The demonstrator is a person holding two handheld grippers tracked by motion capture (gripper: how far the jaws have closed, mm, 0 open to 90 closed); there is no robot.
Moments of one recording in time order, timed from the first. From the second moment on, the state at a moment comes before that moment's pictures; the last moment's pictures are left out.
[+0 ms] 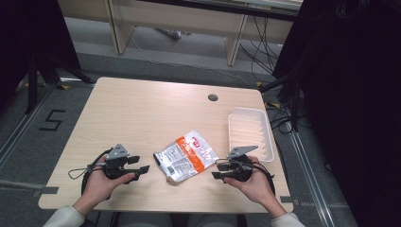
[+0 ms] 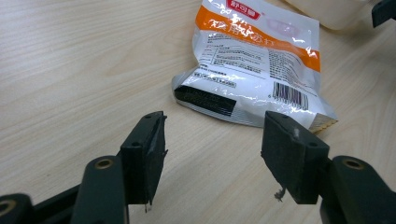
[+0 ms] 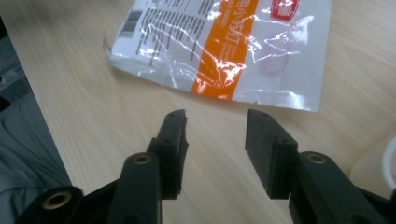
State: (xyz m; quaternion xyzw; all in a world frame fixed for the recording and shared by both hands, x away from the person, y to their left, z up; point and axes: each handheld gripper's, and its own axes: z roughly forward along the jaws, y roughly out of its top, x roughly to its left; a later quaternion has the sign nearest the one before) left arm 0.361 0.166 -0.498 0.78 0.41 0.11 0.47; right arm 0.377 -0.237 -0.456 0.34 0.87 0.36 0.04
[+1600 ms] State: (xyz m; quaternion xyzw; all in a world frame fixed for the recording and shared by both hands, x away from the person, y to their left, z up) left arm 0.362 0.163 -0.499 0.78 0.40 0.11 0.47; right arm 0.509 -0.181 -0.463 0.43 0.87 0.23 -0.02
